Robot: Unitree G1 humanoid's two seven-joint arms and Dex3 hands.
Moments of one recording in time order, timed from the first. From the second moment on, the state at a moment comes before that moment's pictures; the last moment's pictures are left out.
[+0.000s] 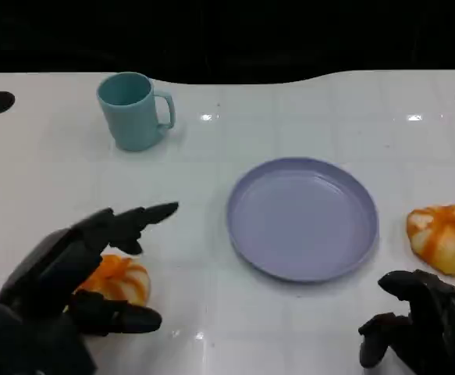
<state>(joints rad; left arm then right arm) -0.02 0.29 0.06 0.08 0.43 -0.54 -0.33 0.07 0.07 -0.22 0.26 0.63 0.04 0.80</state>
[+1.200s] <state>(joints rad) -0.19 0.44 -0.31 0.18 1.06 -0.07 -0.18 0.09 0.07 -0.21 0.23 0.63 0.05 0.78</state>
